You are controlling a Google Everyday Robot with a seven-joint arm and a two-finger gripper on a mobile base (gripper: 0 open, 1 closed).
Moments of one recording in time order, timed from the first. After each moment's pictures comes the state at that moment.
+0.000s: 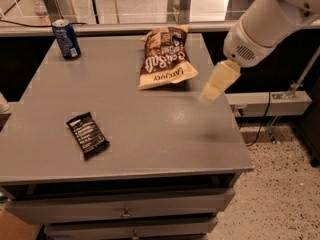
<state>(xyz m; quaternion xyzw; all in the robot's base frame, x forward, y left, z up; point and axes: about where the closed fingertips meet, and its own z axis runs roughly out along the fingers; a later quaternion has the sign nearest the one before) 0.559 -0.148 0.914 -0.51 0.82 0.02 0.23</state>
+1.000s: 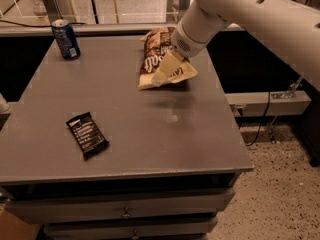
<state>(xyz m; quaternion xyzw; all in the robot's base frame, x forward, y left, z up) 0.664 -0.051 0.881 -0.48 0.83 0.04 0.28</state>
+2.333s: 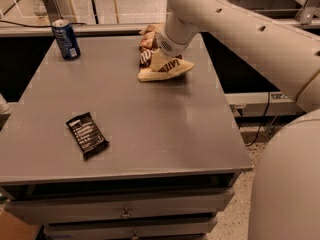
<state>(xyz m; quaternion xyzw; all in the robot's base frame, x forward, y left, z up) 0.728 -0.020 0.844 -0.46 0.84 0.02 0.27</state>
